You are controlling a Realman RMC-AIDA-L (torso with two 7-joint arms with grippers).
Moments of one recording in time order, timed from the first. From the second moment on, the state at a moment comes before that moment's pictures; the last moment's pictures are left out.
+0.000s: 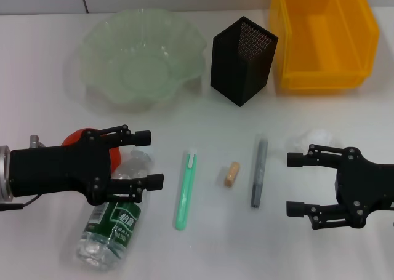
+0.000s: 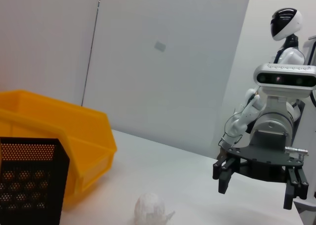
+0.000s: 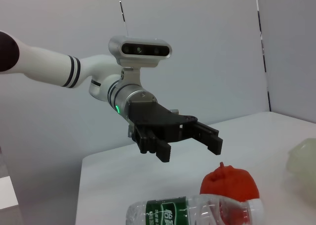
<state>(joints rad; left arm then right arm) -0.35 -2.06 0.89 0.75 1.83 1.77 -1.30 0.39 2.08 -0.61 -0.65 -2.08 -1.89 1.09</state>
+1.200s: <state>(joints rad) -0.29 -2.06 0.63 0.70 1.82 1.63 -1.18 0.40 2.08 -0.61 -0.63 -2.08 -1.87 1.08</state>
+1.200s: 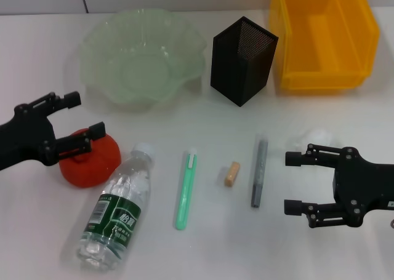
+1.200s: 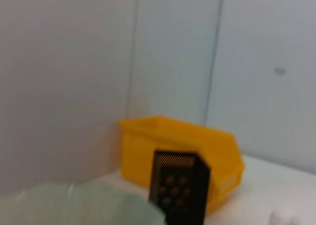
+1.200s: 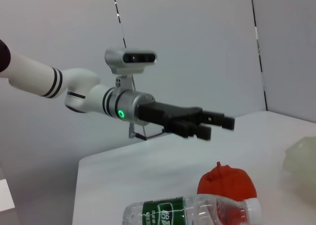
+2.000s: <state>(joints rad) -0.30 -2.07 0.64 0.64 1.95 1.39 -1.19 0.40 2.08 -0.61 -0.63 -2.07 -1.87 1.08</state>
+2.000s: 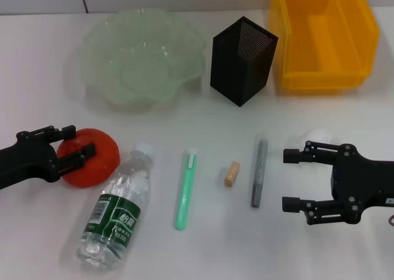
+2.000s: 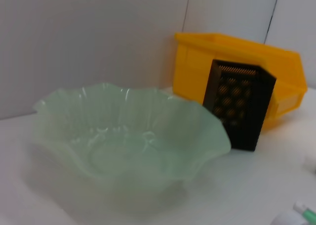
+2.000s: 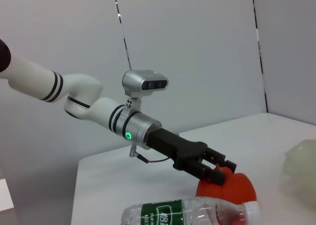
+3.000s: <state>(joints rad) -0.36 -2.07 0.67 0.82 1.72 1.52 -1.31 0.40 2.08 -0.60 -0.63 -2.07 -1.87 1.08</state>
